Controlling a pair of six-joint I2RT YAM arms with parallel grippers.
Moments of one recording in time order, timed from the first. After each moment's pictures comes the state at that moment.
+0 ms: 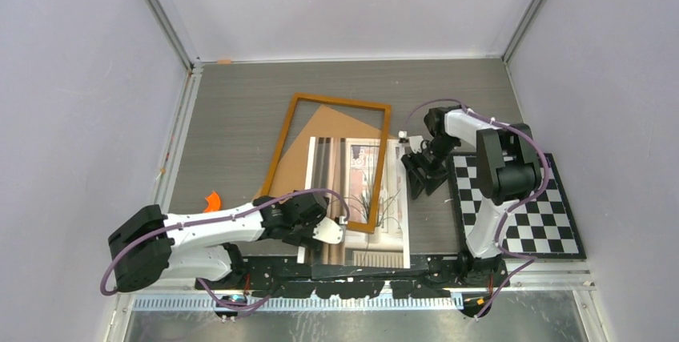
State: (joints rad) left arm -1.09 1.17 0.55 -0.50 -0.17 0.79; right arm 0.16 1.87 1.17 -1.11 -0.44 -0.40
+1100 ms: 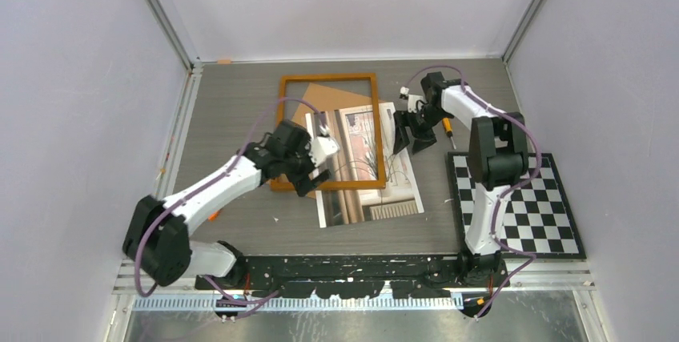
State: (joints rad) left arm -0.63 1.38 0.90 -0.51 0.12 0.50; right arm 0.16 2.07 1.56 -0.94 -0.48 -0.10
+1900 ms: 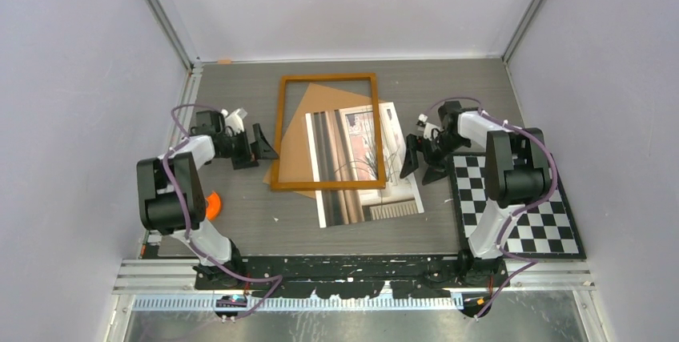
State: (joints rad) left arm 0.17 1.64 0.91 -0.36 0.71 -0.09; right arm 0.07 1.83 1.12 -0.85 -0.57 0.01
